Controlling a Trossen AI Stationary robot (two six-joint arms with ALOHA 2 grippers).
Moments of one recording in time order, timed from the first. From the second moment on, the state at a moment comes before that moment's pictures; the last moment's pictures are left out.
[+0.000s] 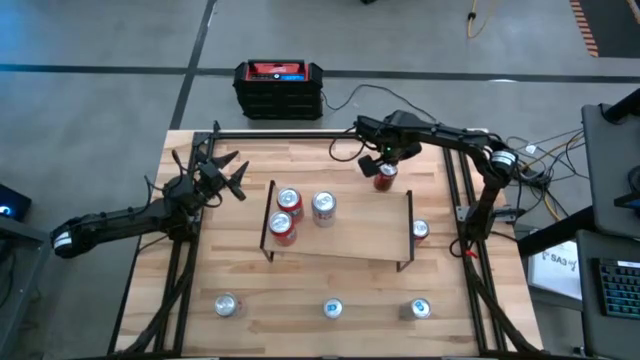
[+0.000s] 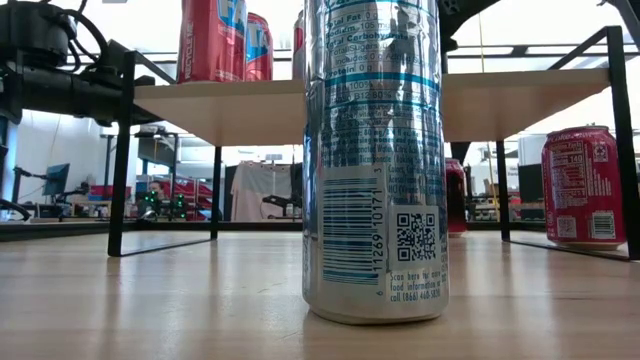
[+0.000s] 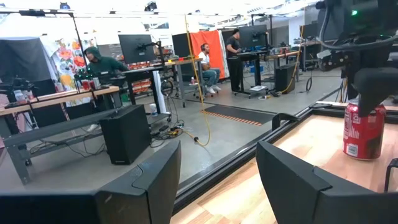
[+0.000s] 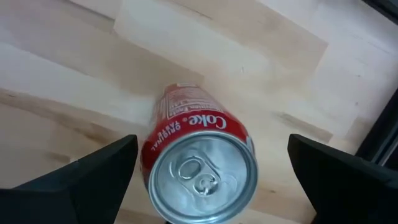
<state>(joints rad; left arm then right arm) 0.40 0.39 0.02 0.47 -0.43 0.17 -0.53 1.79 1.50 -1.24 0.13 0.62</state>
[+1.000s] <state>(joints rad) 0.40 0.39 0.02 0.47 -0.43 0.17 -0.53 1.80 1.49 -1.23 0.05 1.19</state>
